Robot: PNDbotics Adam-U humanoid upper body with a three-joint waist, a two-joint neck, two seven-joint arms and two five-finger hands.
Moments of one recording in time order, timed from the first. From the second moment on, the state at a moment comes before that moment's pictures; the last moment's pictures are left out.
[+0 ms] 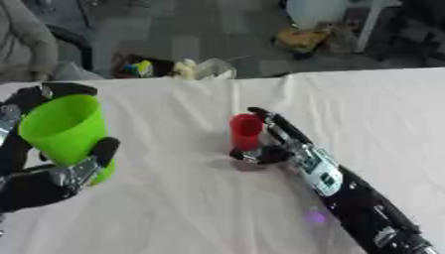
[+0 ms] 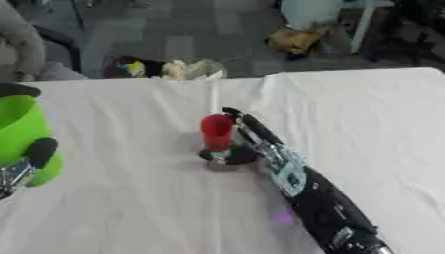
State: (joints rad) left arm -0.56 0.37 -0.33 -1.87 -0.11 -0.01 -0.03; right arm -0.71 -0.36 0.15 -0.93 0.48 -0.44 -0.01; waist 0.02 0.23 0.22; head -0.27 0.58
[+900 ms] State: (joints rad) left arm -0.56 0.37 -0.33 -1.87 -0.11 -0.01 -0.03; right arm -0.72 -0.34 0.15 -0.93 0.48 -0.40 -0.05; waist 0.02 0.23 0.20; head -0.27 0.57
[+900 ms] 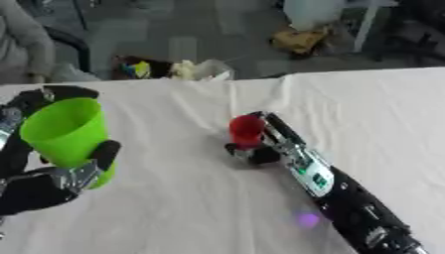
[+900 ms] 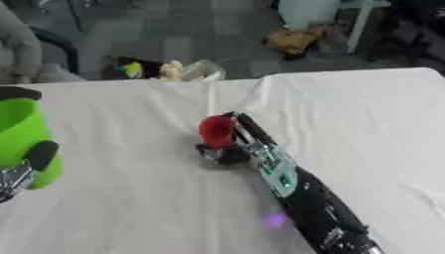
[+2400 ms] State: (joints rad) left arm -0.63 0.62 -0.36 -1.93 -0.32 0.08 -0.24; right arm -0.66 -0.32 0.32 -1.23 0.42 -0.38 0.21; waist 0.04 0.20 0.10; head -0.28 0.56
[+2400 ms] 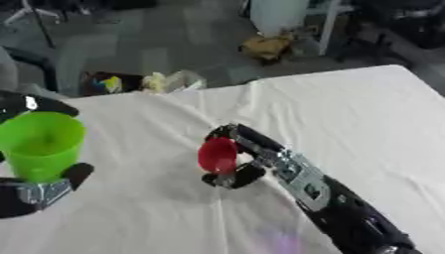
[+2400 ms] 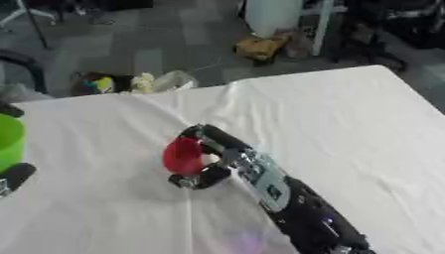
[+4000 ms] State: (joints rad) left arm -0.86 0.49 -0.56 -1.60 -0.55 -0.05 -0.46; right arm -0.72 -0.22 0.48 -1.29 0.26 -0.34 0.45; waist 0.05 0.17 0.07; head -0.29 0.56
